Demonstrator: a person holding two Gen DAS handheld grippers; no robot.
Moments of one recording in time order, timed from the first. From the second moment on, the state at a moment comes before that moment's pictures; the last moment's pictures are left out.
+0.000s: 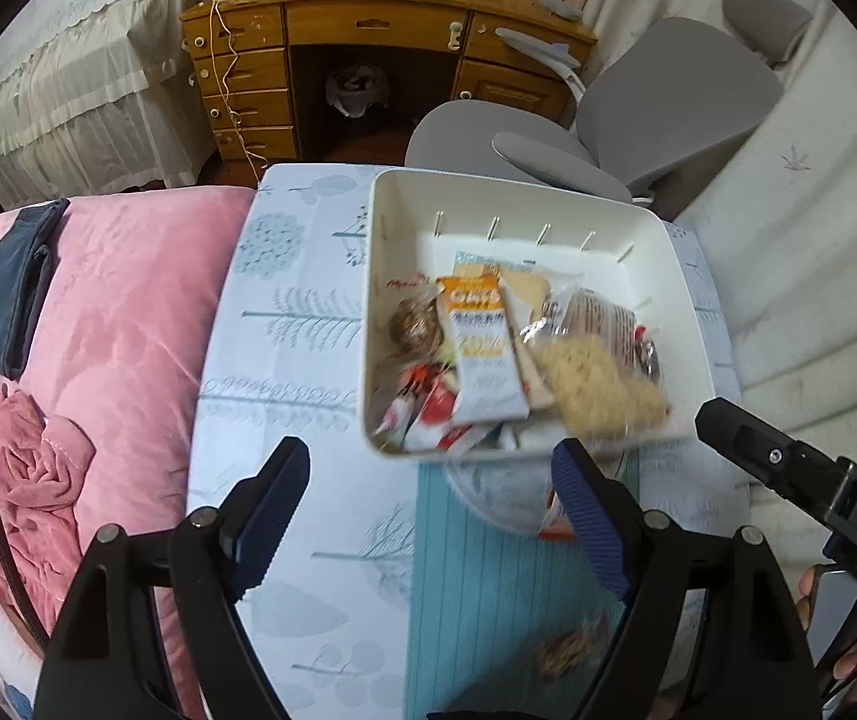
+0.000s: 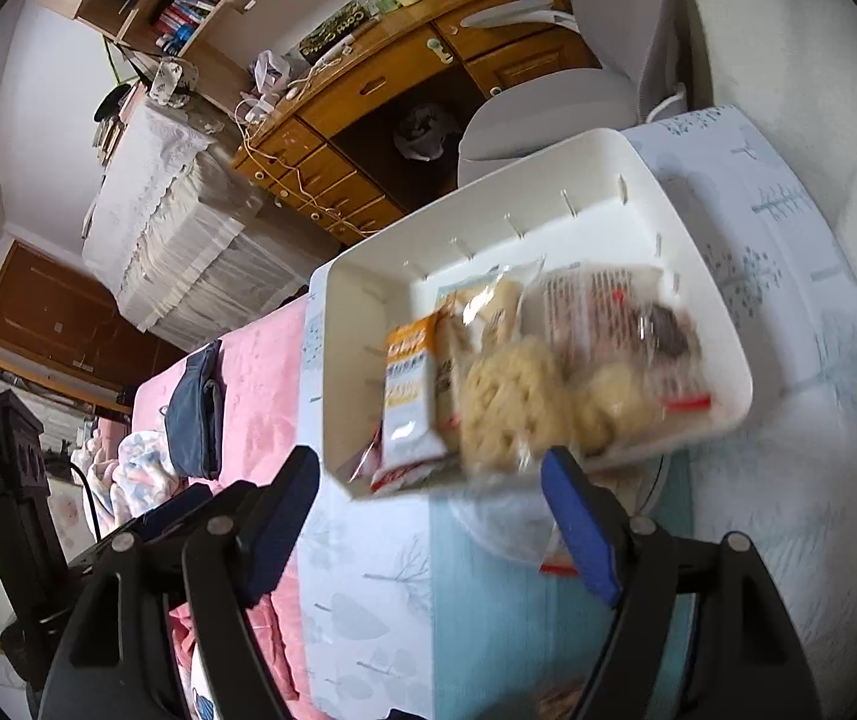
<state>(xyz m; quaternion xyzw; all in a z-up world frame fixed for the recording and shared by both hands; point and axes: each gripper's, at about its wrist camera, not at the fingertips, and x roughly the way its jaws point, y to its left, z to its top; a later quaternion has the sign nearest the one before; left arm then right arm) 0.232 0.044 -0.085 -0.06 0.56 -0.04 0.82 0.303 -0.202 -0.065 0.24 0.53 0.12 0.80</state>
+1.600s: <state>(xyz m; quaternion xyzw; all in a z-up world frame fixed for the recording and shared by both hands) 0.131 -0.003 -0.166 0.02 0.62 -0.23 0.75 0.050 -0.160 -0.175 0.16 0.47 -0.14 0.86</state>
